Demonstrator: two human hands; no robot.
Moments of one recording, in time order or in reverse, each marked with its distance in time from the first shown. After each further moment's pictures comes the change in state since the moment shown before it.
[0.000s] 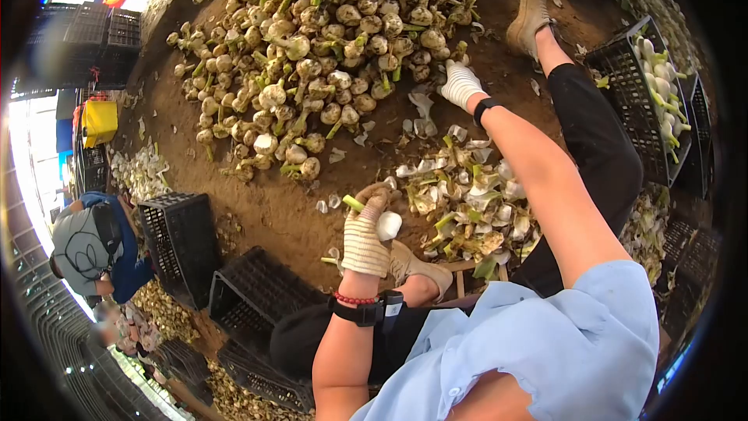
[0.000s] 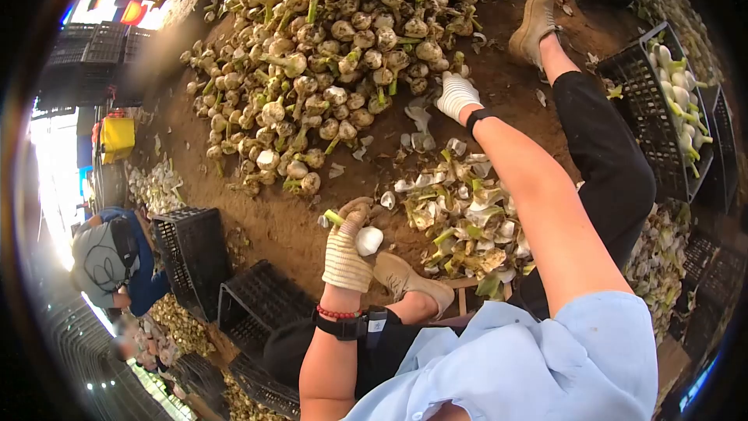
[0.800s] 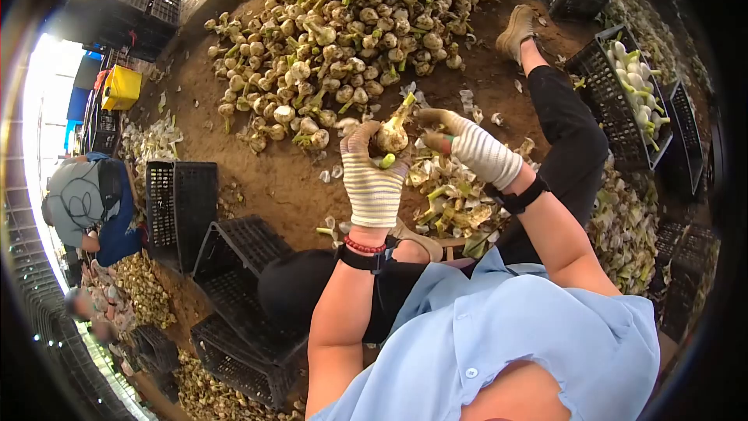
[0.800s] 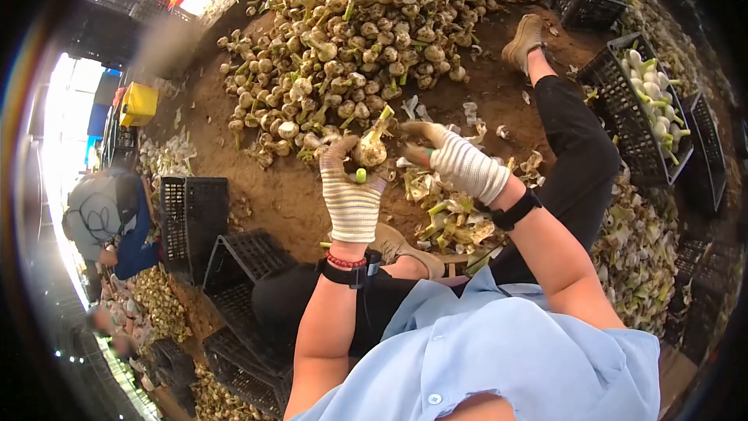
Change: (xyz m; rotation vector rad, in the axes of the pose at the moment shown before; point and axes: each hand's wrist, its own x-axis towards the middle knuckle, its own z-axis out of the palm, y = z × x) left_hand -0.071 -0.007 0.003 0.758 -0.028 1.269; right_hand -0.305 -0.007 -0.005 0.704 0.037 -0.692
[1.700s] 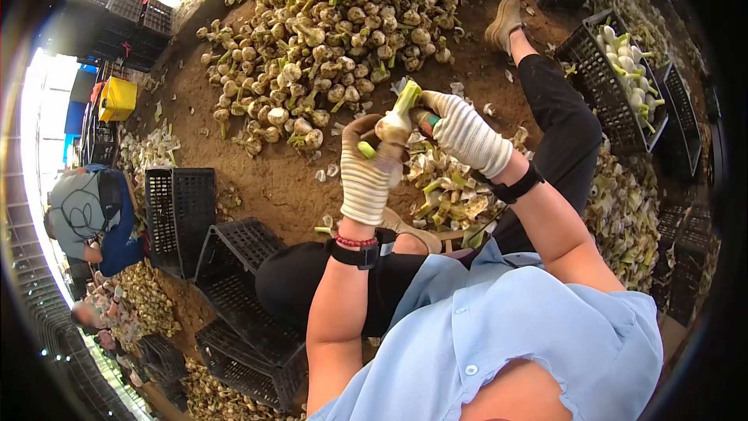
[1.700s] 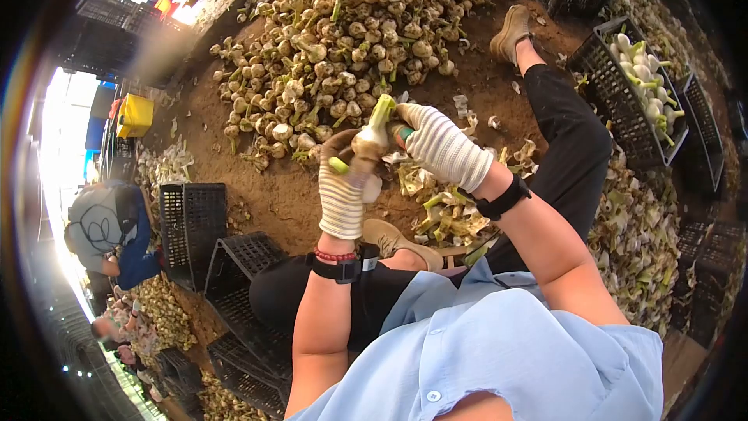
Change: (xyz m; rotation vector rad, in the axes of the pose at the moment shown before) left_hand 0.005 0.024 -0.005 -0.718 -0.165 -0.538; right_hand 0.001 -0.041 0.000 0.014 0.098 -0.150
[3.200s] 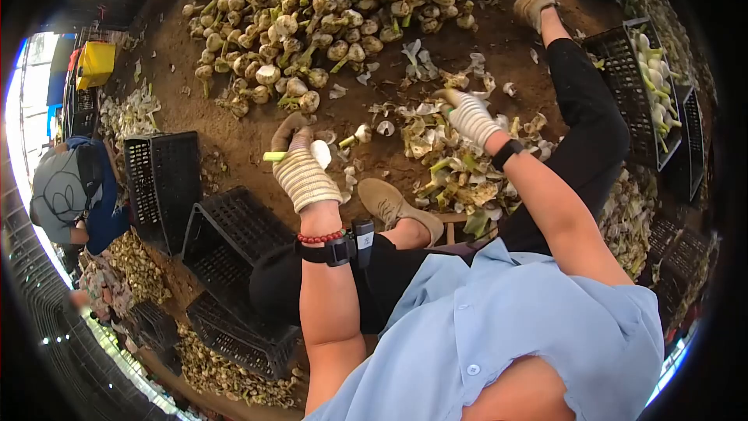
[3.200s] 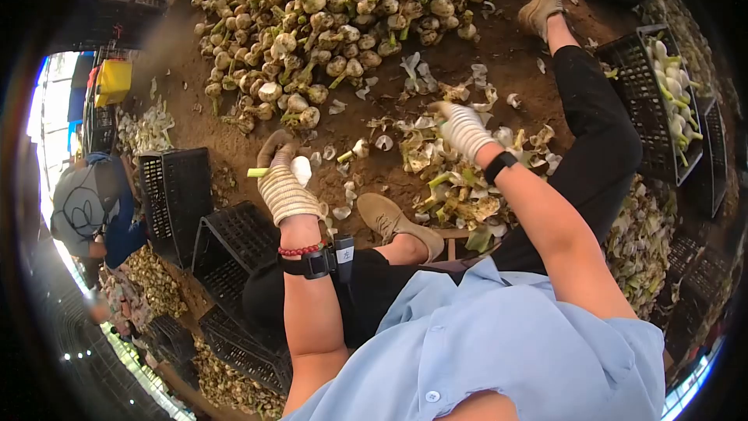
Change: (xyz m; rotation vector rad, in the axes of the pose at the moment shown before) left_hand 0.045 -0.023 -0.108 0.017 0.810 -0.158; right_hand 0.028 0.207 0.034 -0.480 -0.208 0.473
